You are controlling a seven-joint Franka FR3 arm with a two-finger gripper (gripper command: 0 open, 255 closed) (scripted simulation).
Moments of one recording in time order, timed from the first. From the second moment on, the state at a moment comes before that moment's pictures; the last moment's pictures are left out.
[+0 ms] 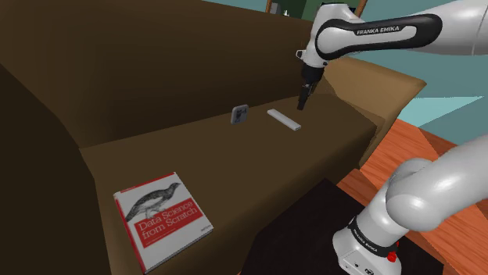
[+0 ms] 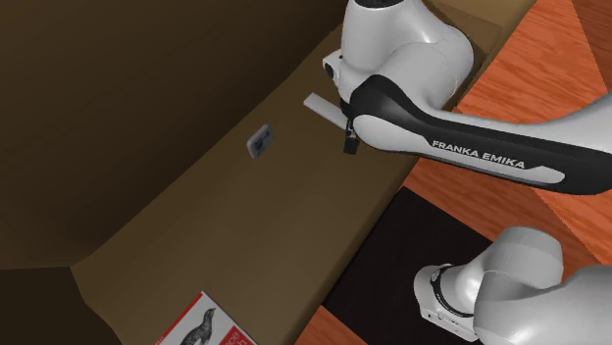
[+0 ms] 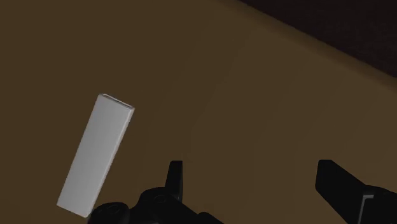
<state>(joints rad) 0.08 -0.36 -0.21 -2.24 -0.18 1.88 -0.48</state>
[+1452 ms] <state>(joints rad) 0.11 0.45 -0.19 -1.56 -0.04 2.01 -1.09</state>
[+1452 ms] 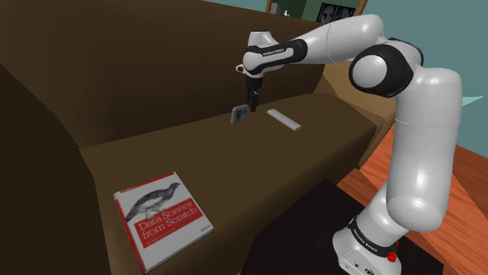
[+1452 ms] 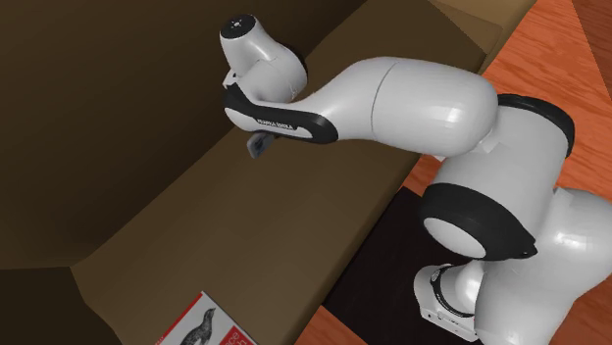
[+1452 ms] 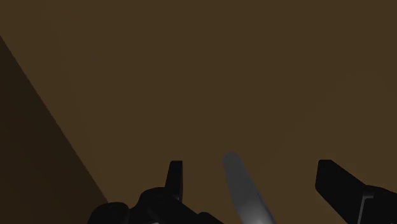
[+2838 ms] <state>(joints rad) 0.11 0.49 -0.18 -1.57 -0.03 2.05 -1.09</state>
